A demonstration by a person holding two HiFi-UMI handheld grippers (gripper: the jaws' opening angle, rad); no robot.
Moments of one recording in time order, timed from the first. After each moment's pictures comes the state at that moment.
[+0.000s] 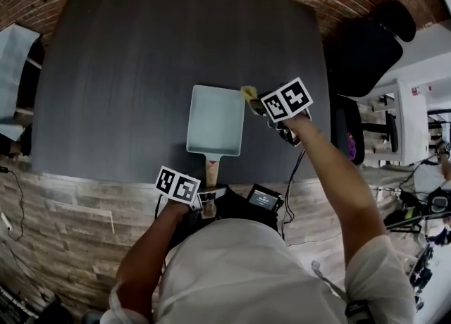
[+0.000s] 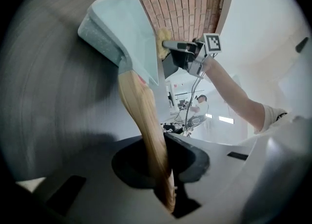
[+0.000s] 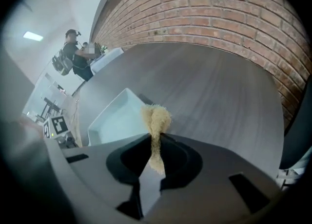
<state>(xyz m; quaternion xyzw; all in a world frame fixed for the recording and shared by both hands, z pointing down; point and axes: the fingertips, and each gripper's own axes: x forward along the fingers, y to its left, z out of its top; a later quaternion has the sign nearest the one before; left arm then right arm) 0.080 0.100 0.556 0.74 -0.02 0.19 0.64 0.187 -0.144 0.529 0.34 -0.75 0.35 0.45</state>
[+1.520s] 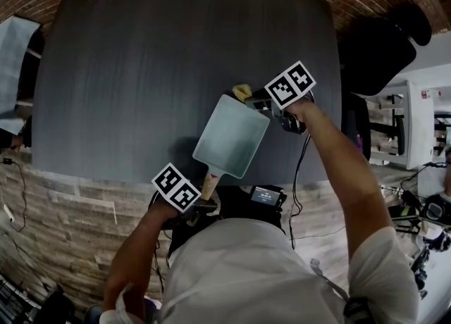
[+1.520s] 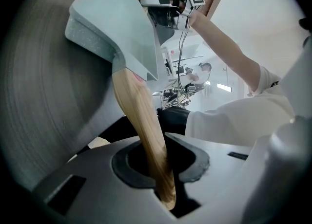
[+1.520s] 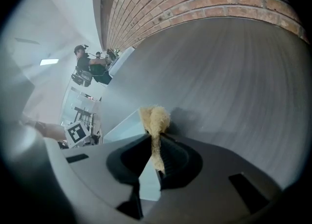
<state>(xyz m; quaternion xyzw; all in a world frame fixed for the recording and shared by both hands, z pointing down) 0.032 0.142 0.556 0.72 0.12 0.34 0.59 0.139 -0.152 0.556 0.20 -0.76 0.46 0.41</state>
